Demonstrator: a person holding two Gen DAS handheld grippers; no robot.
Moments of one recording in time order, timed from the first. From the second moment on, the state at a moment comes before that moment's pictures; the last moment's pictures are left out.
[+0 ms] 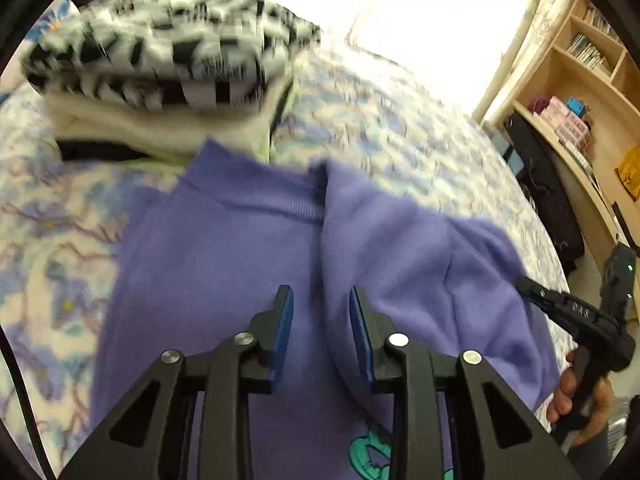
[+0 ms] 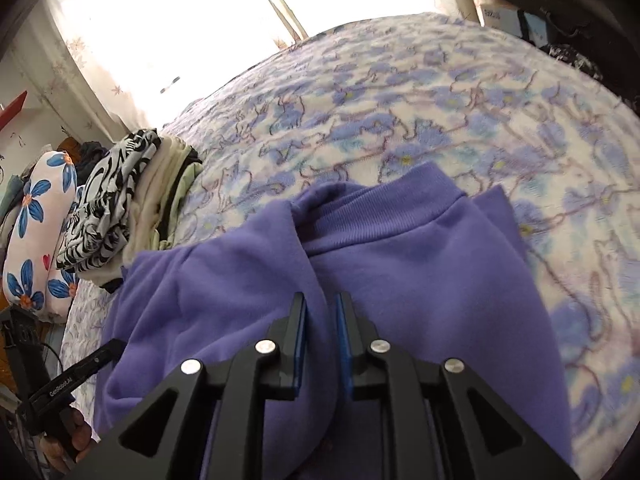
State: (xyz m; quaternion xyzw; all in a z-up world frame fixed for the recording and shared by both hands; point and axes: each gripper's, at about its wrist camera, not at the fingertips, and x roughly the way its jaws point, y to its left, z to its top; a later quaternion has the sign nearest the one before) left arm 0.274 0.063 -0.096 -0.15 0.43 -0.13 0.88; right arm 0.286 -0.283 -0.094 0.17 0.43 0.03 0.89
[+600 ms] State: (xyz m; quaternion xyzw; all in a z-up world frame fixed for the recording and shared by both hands) left arm 0.236 -0.010 -0.121 -0.09 0.47 -0.18 0.86; right arm 0.220 -0.216 -0.109 0.09 0.43 0.07 0.90
